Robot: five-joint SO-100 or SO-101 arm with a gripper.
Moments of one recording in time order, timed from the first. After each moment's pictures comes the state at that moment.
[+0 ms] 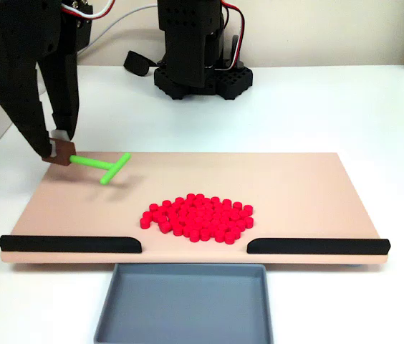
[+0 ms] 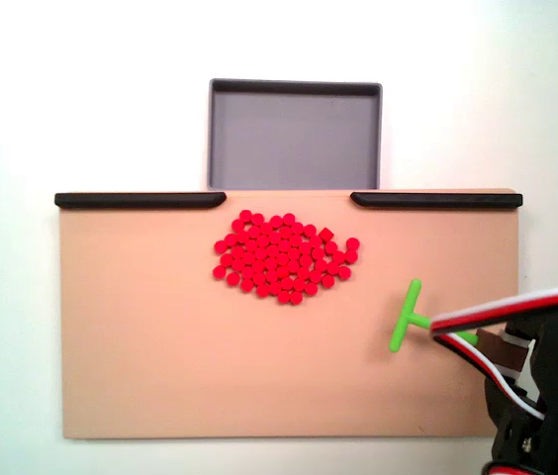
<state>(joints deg) 25.5 67.9 68.8 88.9 -184.2</state>
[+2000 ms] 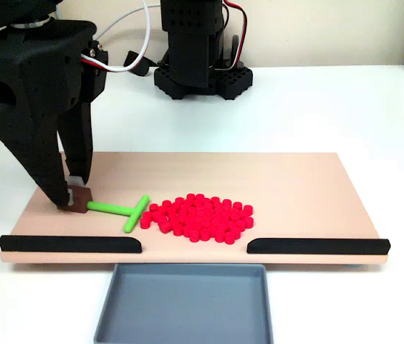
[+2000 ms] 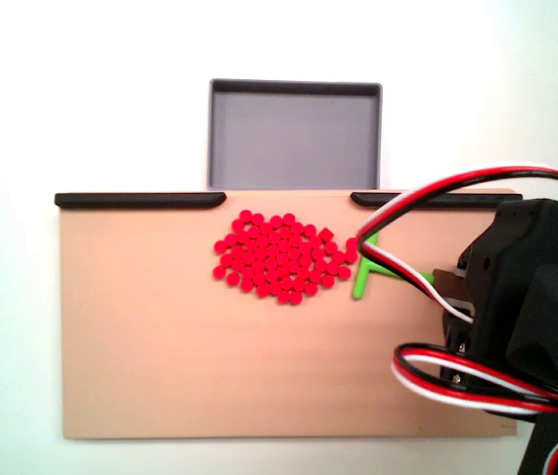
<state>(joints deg) 20.5 55.7 57.3 88.5 -184.2</state>
